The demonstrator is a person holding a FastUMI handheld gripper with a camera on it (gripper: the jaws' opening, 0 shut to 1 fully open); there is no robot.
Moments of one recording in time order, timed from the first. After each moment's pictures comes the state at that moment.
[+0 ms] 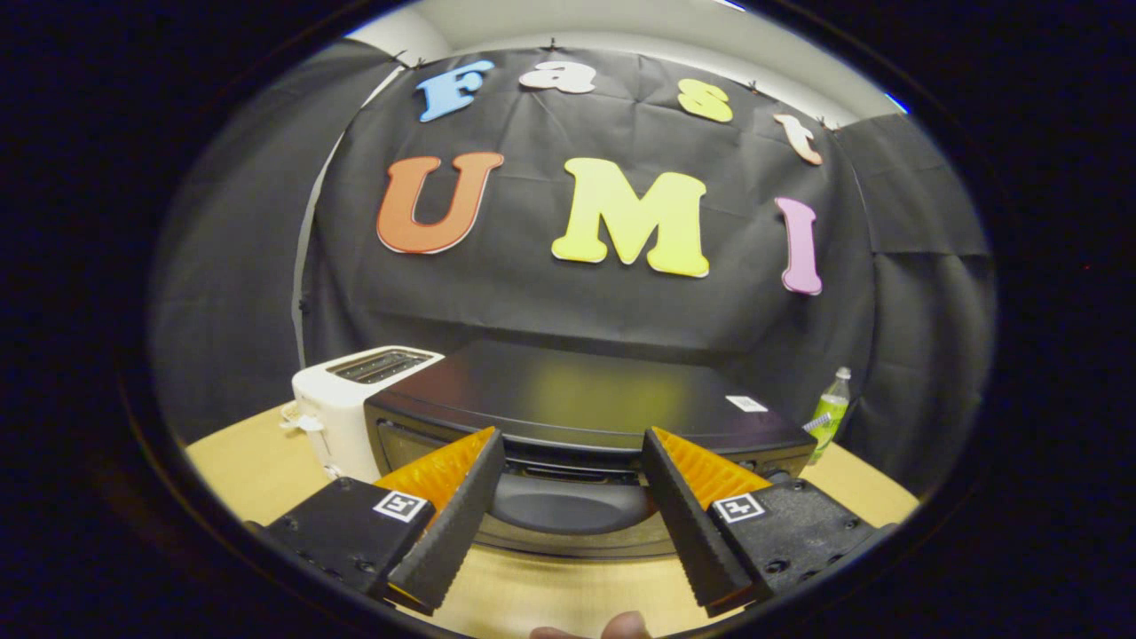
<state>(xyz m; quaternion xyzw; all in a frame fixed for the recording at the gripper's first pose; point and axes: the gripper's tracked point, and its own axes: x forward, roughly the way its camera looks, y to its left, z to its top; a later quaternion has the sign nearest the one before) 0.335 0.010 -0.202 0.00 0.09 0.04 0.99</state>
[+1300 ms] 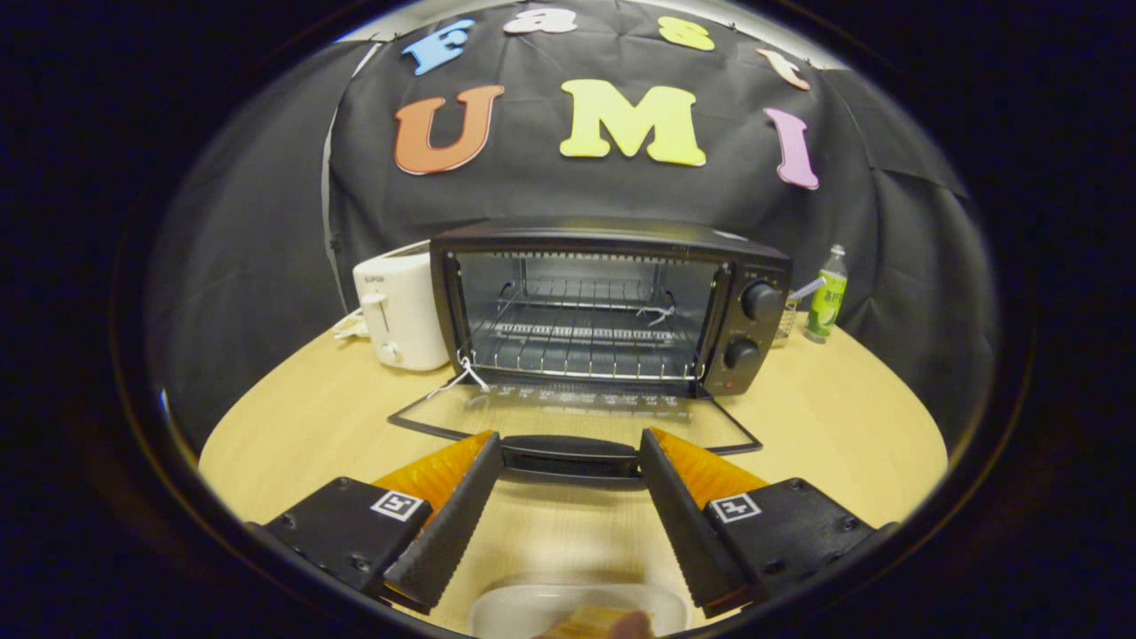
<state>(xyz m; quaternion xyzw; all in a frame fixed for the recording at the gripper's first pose) 0.202 0.002 -0.300 0.00 0.27 0.07 0.96</state>
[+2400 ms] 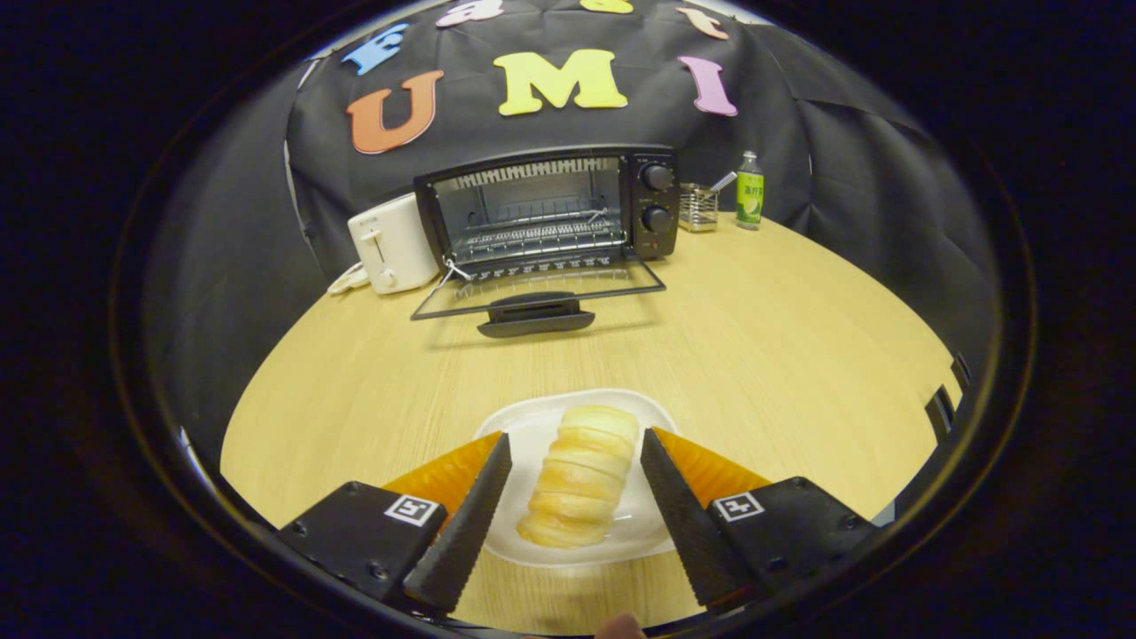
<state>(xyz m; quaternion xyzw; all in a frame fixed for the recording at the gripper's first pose) 0.047 -0.019 -0.347 0.07 0.35 0.00 0.93</state>
